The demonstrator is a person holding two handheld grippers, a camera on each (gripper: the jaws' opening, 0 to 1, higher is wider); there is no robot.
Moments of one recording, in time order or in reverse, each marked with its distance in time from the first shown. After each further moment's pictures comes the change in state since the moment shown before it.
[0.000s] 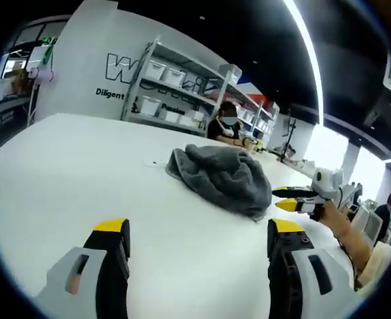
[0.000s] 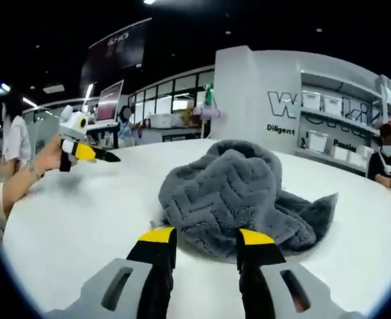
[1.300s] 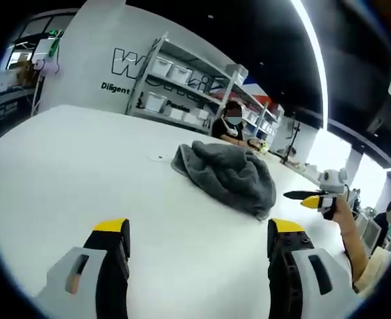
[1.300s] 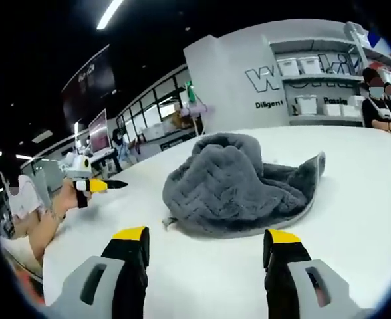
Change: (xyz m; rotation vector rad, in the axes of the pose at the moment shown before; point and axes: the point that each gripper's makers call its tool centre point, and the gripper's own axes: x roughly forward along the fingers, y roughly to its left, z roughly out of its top) left arm 0.002 0.012 -0.006 -0.048 0.012 0.018; right arm -0.040 0.000 -0.002 0.284 0.022 0.065
